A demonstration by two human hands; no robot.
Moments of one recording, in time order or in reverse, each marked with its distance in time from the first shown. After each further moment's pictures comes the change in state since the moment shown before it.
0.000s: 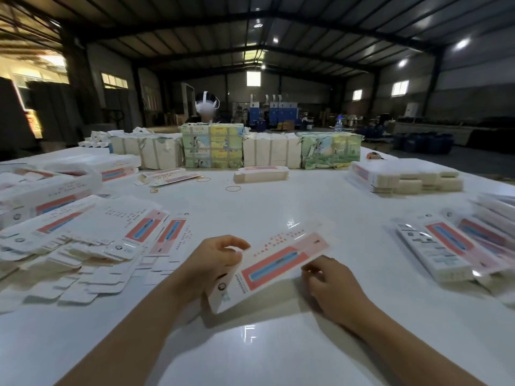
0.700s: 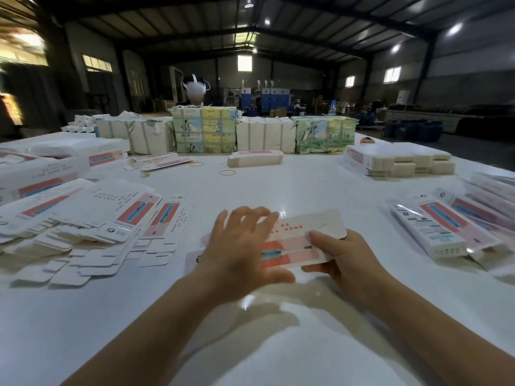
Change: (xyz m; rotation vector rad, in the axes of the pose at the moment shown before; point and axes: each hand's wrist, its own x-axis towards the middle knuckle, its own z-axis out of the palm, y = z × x) left_hand -0.016 -0.004 0.039 1.078 0.201 0.619; right_hand -0.007 -0.012 -0.016 1.149 -0.027 0.265
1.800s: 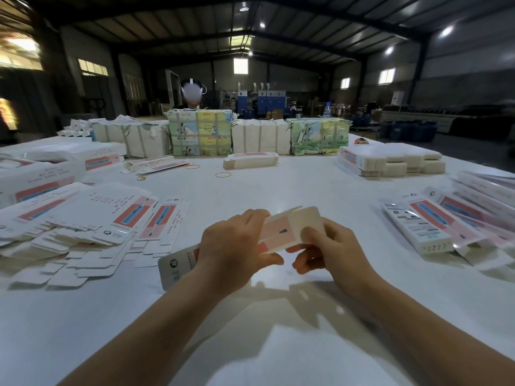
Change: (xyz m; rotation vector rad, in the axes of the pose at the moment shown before) left_hand 0.004 0.017 -0.011 0.044 0.239 -0.011; right_hand -0.008 -0.002 0.003 -0.262 -0.016 -0.241
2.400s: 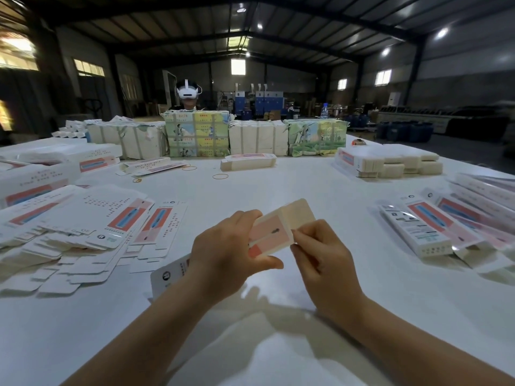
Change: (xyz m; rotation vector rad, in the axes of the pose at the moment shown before) left_hand -0.003 -0.008 0.004 -0.166 -0.018 -0.094; right_hand -0.012 0.012 0.018 -0.744 0.222 -0.751
